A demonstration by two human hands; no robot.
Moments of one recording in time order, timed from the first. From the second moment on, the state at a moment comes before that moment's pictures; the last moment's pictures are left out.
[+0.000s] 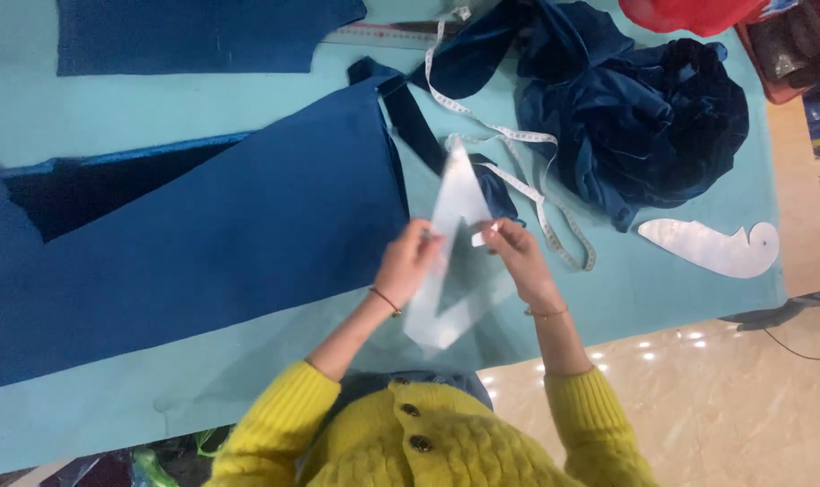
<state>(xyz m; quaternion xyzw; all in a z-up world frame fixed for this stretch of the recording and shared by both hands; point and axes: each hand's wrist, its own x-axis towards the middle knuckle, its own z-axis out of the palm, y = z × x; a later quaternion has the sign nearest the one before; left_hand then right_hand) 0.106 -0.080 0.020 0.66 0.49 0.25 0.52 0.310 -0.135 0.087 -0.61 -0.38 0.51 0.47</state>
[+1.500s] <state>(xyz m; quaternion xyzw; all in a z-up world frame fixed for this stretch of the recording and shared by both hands) 0.072 -0.110 0.010 0.88 0.41 0.21 0.13 0.222 0.268 0.034 -0.53 -0.80 0.29 0.05</state>
